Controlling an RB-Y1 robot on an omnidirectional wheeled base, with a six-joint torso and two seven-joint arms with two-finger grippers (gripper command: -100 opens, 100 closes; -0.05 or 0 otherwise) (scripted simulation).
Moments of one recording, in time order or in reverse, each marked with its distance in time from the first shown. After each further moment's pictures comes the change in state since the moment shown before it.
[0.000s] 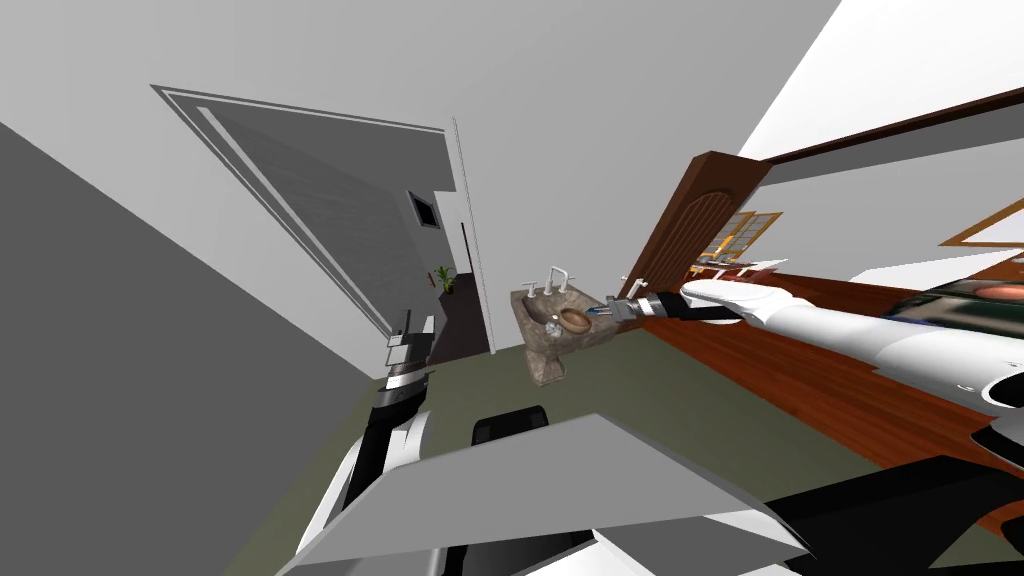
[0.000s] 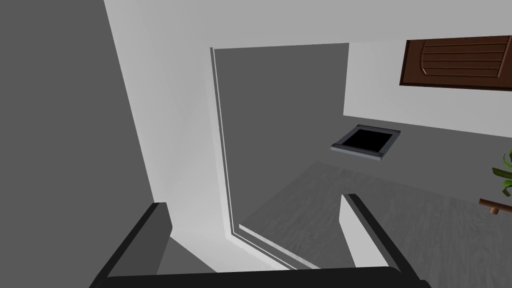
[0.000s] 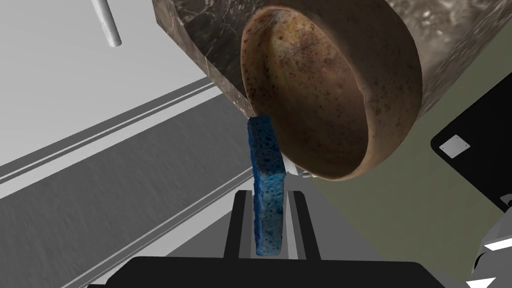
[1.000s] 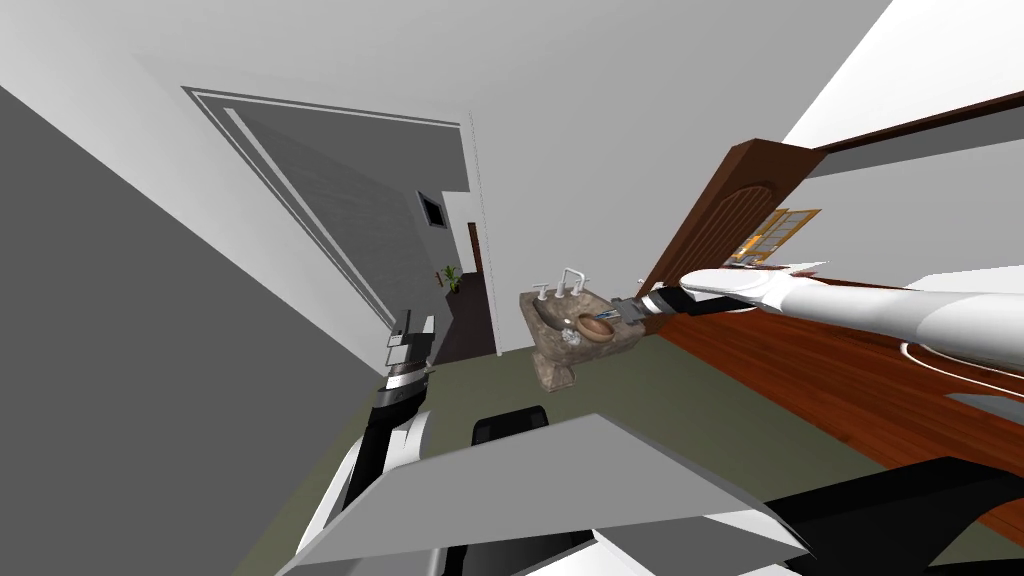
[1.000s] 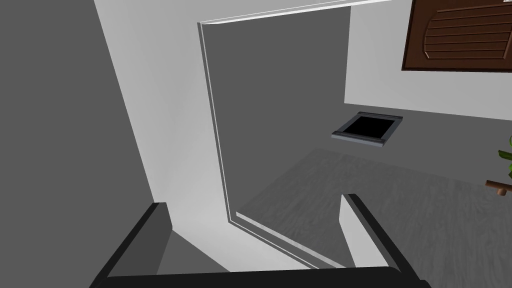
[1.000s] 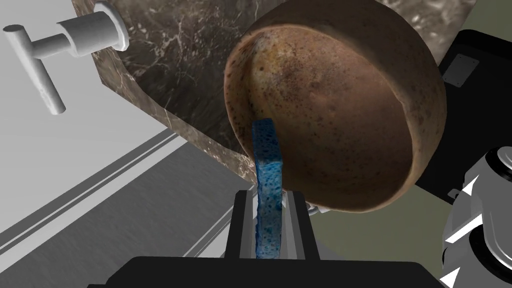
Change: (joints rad) left arm 0.000 0.000 0.000 0.000 0.000 0.000 0.000; right arm -0.014 -0.190 0.140 -0.032 0.081 0.071 -0.255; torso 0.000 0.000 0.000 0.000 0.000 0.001
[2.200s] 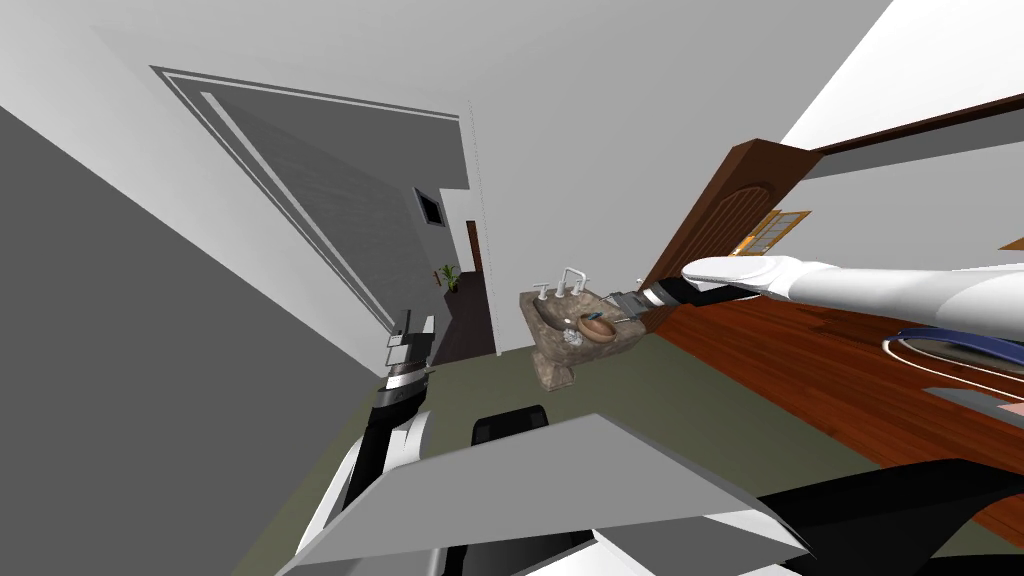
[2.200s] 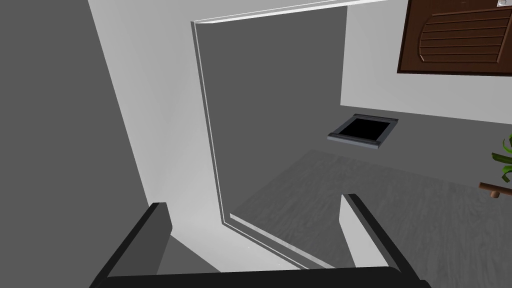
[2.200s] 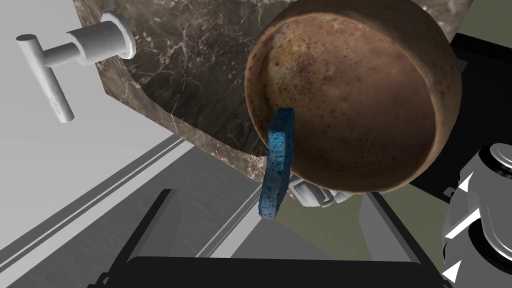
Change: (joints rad) left arm 0.000 0.000 0.000 0.000 0.000 0.000 0.000; right arm -0.036 -0.070 0.003 -0.005 0.014 -0.032 -0.087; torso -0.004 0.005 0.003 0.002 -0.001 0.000
